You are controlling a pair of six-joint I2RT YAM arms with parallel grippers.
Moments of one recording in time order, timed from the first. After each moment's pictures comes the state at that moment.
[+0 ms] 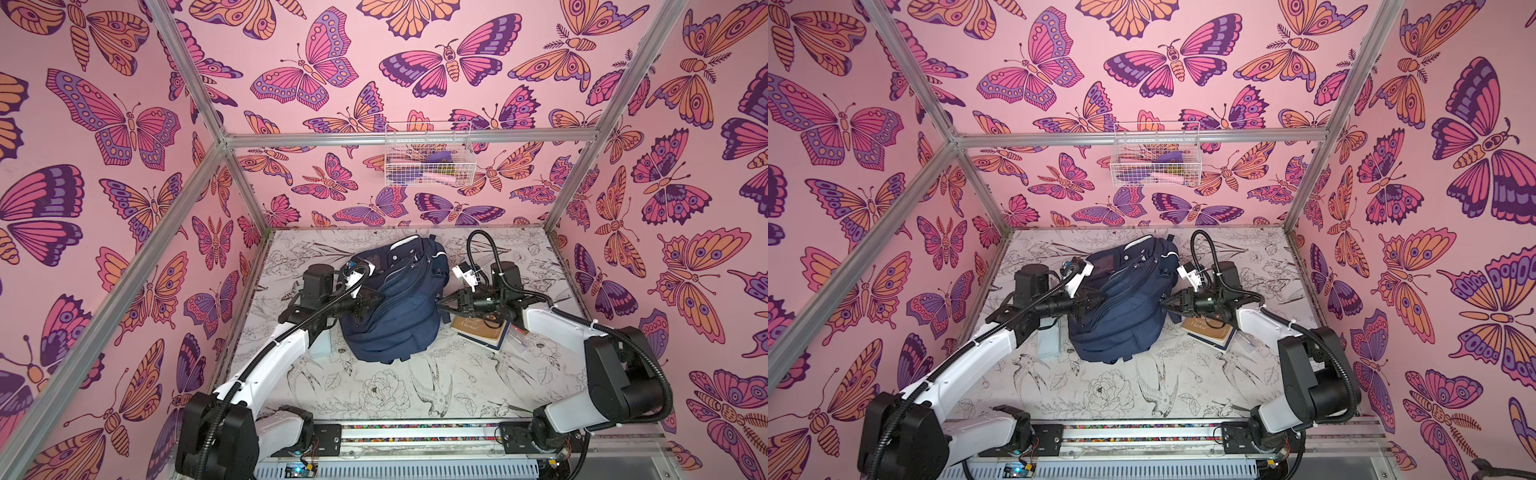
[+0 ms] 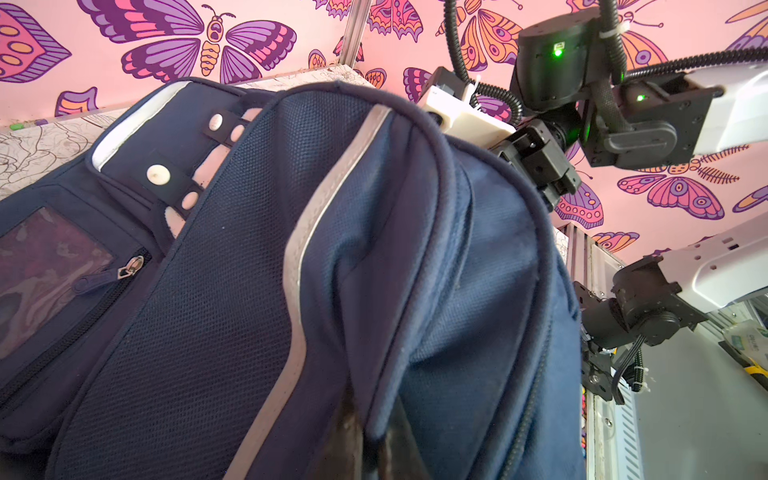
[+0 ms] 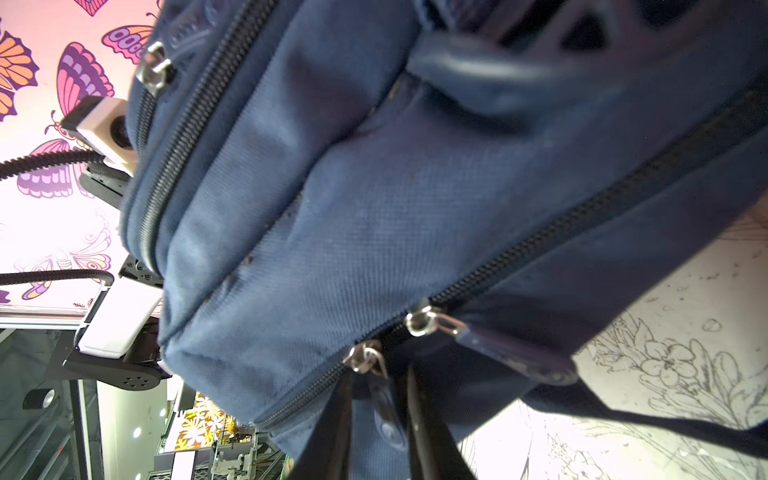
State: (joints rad) left arm -0.28 1.20 0.80 -0.14 0.76 0.02; right arm 0.30 1.51 0.80 0.09 -1.10 0.66
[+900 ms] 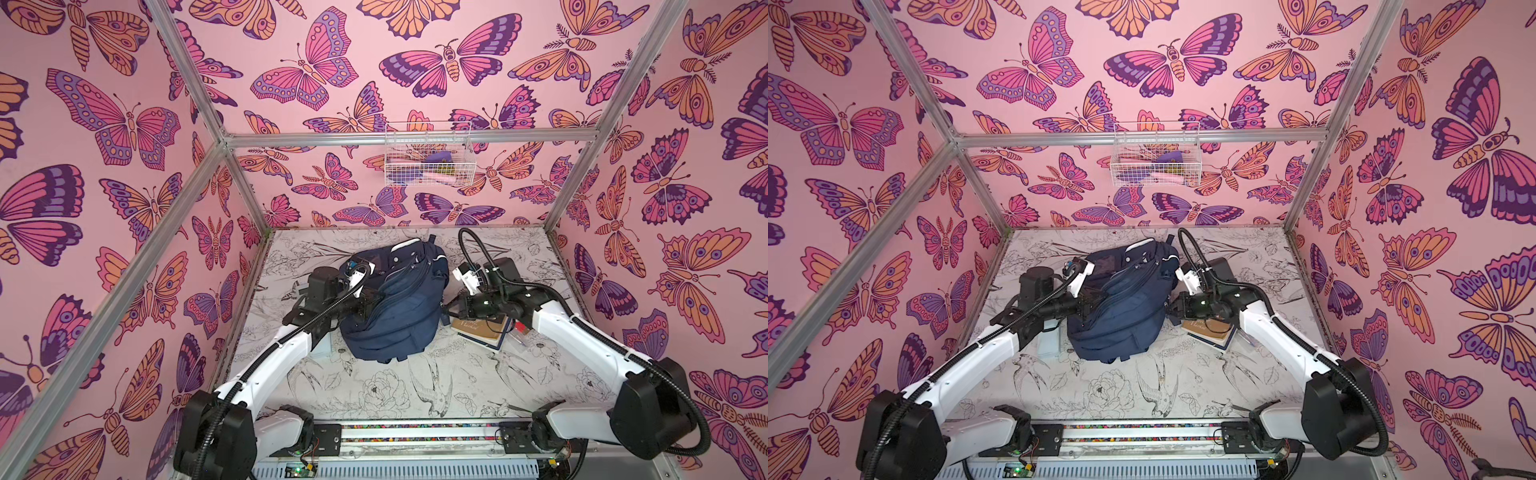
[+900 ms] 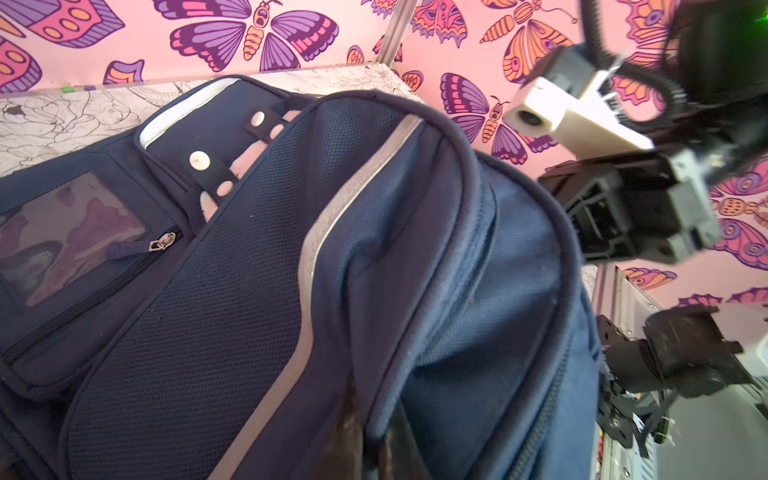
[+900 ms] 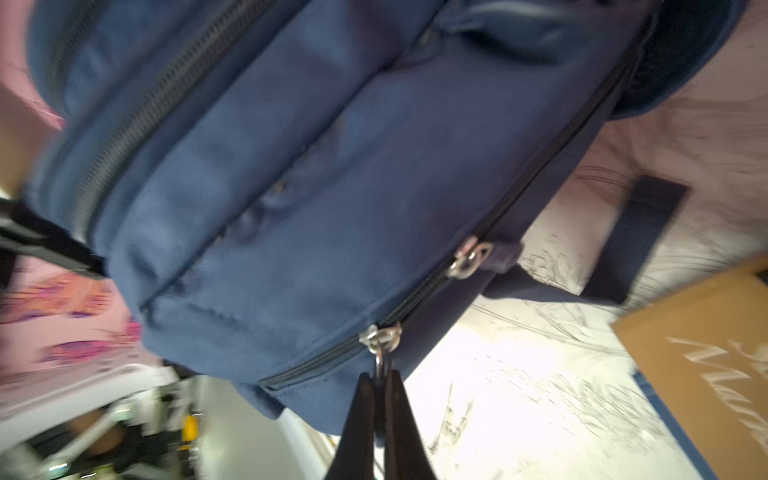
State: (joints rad) left arm -0.34 1.20 0.78 -0.09 0.59 -0.11; right arm 0.47 1.33 1.01 -0.57 -0.55 0.41
